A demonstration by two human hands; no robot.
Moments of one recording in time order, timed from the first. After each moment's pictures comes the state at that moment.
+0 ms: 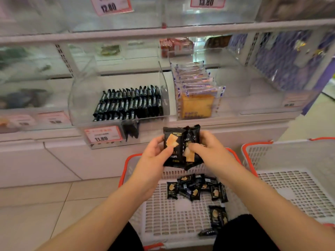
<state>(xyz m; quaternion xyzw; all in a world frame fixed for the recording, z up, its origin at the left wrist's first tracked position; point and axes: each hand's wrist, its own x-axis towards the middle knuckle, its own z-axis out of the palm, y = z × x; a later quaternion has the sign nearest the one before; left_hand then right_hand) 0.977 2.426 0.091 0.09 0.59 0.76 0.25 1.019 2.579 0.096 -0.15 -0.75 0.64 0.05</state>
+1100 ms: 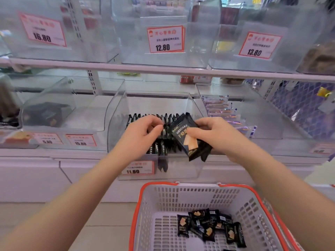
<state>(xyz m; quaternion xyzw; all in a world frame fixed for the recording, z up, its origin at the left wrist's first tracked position) 0.830 2.344 0.172 0.30 0.84 0.44 -0.06 0.903 2.539 0.201 -0.06 -0.87 0.49 0.02</state>
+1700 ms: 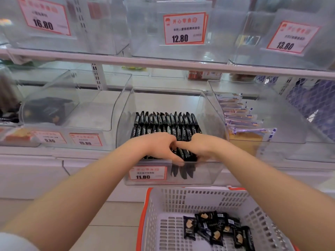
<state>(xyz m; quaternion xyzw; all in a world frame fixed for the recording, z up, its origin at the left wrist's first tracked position) 0.768 2.369 0.144 0.39 0.89 0.09 0.21 0.830 2.504 0.163 -0.12 -0.95 0.22 -0.19</state>
